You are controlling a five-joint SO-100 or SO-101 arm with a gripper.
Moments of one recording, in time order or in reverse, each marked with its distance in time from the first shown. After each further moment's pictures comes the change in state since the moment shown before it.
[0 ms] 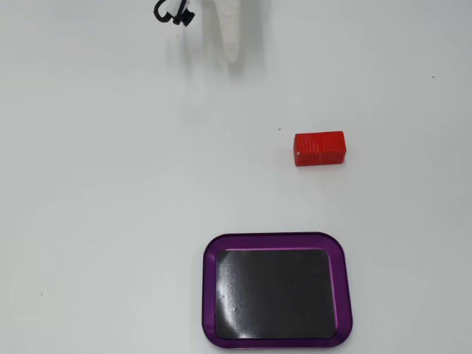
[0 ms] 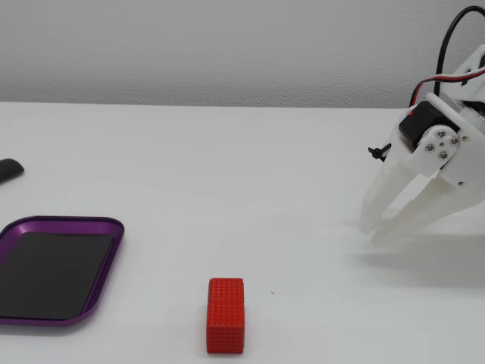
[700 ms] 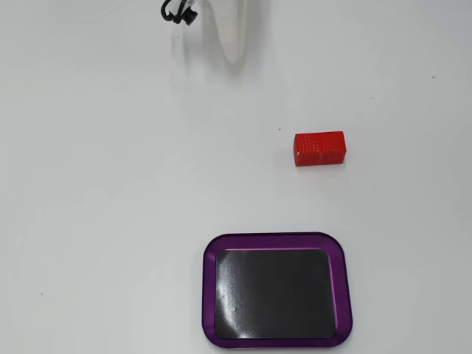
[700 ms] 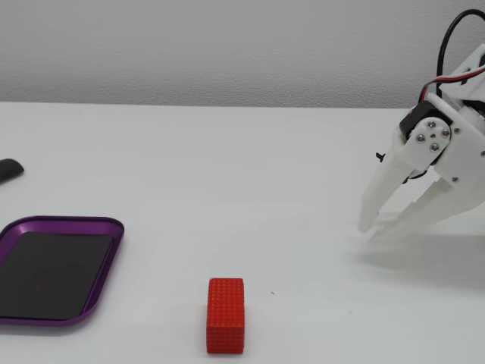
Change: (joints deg) arm -0.4 0.0 -6.5 -0.7 12.4
